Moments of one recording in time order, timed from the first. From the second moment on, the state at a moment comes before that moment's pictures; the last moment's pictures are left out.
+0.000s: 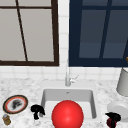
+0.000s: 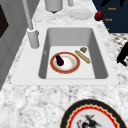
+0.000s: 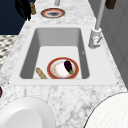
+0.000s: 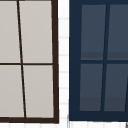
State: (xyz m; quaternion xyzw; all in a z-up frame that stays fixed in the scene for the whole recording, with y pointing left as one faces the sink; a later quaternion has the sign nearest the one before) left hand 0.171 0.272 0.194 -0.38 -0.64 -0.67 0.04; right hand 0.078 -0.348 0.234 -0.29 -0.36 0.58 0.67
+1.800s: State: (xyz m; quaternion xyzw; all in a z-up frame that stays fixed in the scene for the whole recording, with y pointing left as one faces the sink) left hand 0.171 0.272 0.194 -0.38 -0.64 -0.67 0.04; right hand 0.217 -0.380 0.121 -0.21 -0.36 0.60 0.68
